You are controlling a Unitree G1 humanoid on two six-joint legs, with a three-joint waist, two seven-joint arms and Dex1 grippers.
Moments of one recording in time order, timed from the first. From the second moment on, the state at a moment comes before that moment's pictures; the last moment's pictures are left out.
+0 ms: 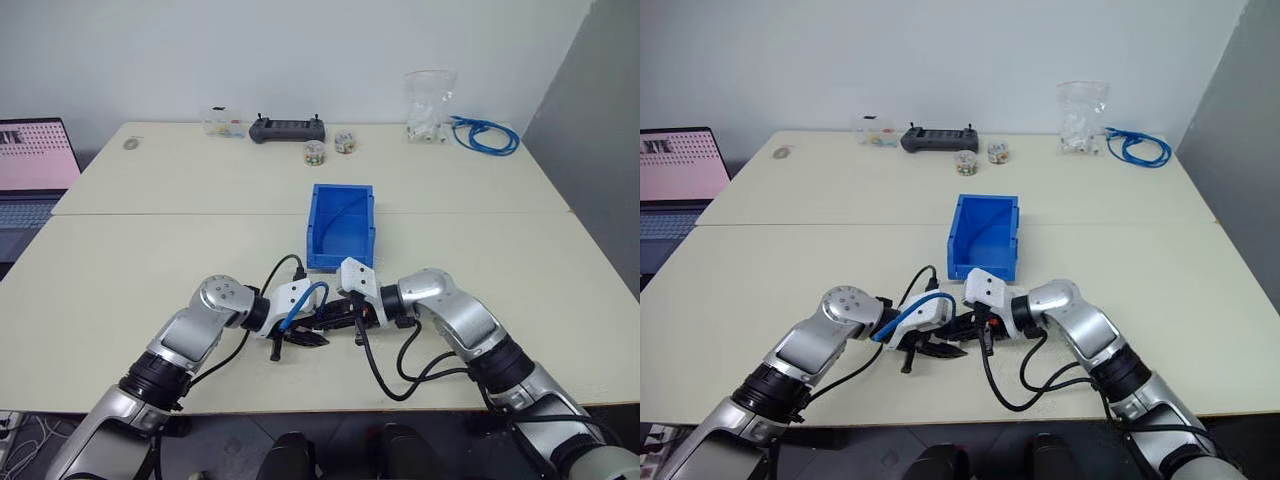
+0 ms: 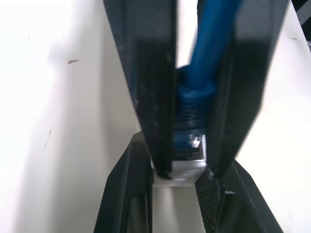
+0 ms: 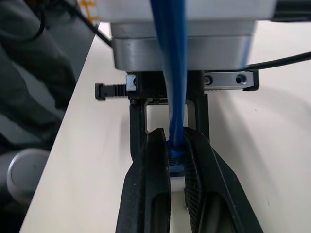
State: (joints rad) left arm -0.45 0.65 -0.39 0.06 -0.11 0.31 -1.27; right arm -0.57 -0.32 0.47 0.01 0.23 0.51 1.05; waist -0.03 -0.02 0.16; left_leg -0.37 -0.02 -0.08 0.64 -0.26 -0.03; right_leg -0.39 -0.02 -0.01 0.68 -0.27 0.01
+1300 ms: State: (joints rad) left arm -0.31 0.67 0.00 -0.24 -0.31 0.50 -0.85; right arm -1.38 -0.16 0.27 1.14 0.03 0.35 0.88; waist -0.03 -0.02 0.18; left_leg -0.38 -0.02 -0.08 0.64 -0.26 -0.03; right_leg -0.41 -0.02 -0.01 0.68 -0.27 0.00
